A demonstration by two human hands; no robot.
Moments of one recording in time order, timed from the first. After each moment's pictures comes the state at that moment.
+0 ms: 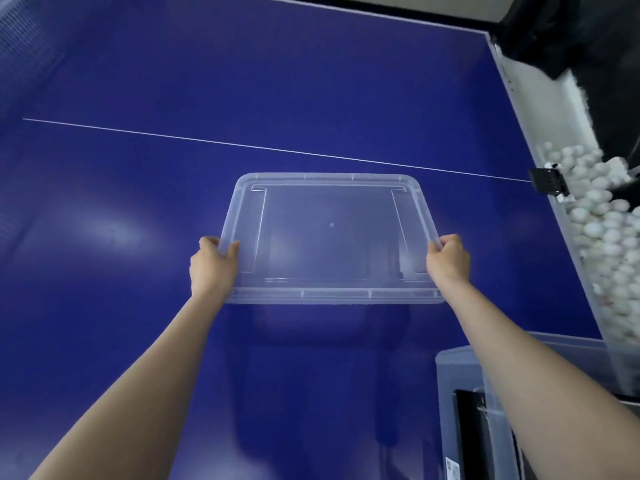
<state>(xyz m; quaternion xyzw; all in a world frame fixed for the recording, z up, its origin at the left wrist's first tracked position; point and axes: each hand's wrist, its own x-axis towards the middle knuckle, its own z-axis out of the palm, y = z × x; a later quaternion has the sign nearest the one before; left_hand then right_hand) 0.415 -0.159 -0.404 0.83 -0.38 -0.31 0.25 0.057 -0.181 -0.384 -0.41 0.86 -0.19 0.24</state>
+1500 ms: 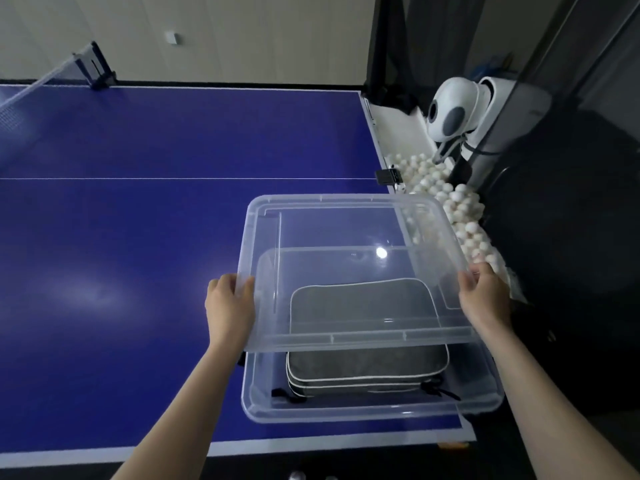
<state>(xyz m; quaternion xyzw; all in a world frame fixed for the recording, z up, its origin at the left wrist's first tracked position) 0.075 0.108 -0.270 0.76 -0.46 -0.28 0.37 -0.283 0.114 -0.272 -0.45 0.83 -0.31 0.11</state>
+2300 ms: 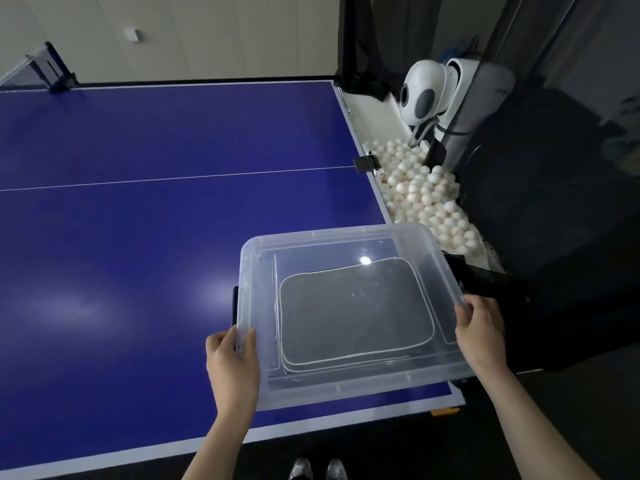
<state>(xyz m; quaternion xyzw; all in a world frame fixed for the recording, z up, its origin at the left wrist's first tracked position) 0.066 0.193 -0.320 0.75 -0.44 -0.30 0.38 -0.277 0.211 -0.312 -0.44 0.85 -0.26 0.11</state>
